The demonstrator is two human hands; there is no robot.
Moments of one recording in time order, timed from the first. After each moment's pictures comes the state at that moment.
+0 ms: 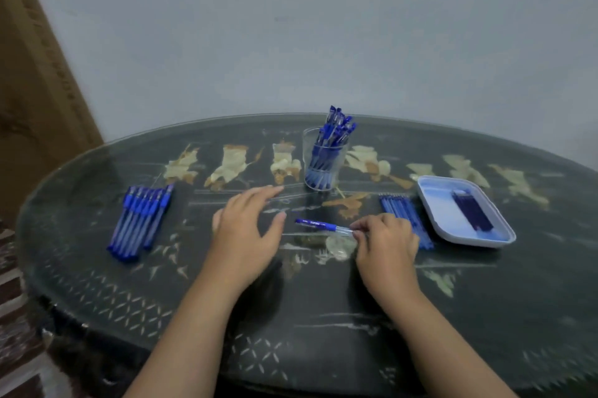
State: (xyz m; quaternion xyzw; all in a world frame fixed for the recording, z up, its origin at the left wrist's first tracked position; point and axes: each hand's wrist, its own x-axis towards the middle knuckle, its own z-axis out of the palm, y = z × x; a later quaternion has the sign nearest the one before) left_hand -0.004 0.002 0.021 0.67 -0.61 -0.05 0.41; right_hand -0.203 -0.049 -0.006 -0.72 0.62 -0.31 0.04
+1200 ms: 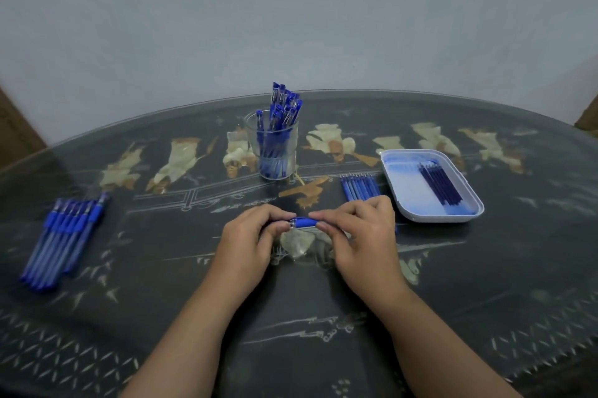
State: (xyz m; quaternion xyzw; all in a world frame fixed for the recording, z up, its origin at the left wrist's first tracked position) left_hand -0.068 -0.035 -0.001 0.58 -0.67 -0.13 0.44; right_hand -0.244 -0.068 -0.022 -0.74 0.44 -0.51 0.04
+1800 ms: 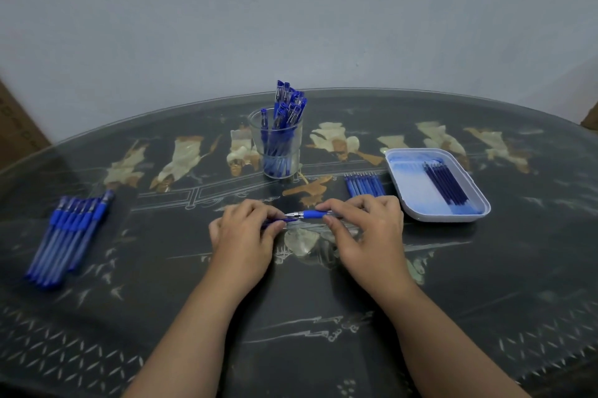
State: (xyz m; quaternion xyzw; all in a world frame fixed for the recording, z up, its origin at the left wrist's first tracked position) left_hand -0.062 -0.044 -0.009 0.71 -0.64 -0.07 0.30; right_hand -0.242 -0.070 -0.021 -0.72 0.48 -0.48 0.09
